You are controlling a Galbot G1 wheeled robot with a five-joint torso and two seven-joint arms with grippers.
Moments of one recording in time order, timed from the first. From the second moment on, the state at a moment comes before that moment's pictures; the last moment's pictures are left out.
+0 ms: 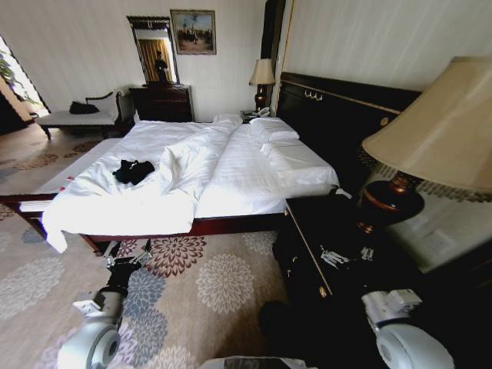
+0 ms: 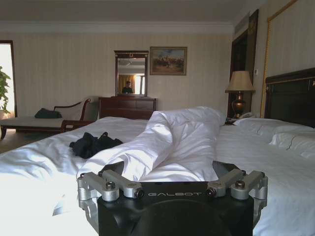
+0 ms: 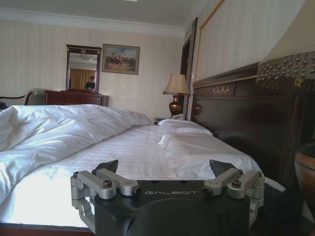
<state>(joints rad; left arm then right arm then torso) 1.75 -1.18 -0.79 -2.19 -0.50 -0.02 -0.13 -1.80 1.23 0.86 2.32 0.38 -0.07 -0.05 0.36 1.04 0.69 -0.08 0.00</state>
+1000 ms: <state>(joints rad) 1.74 -1.17 -0.80 -2.20 -0.50 -0.02 -0.14 -1.80 1.24 0.86 2.33 0.39 -0.08 -0.04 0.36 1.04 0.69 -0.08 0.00</state>
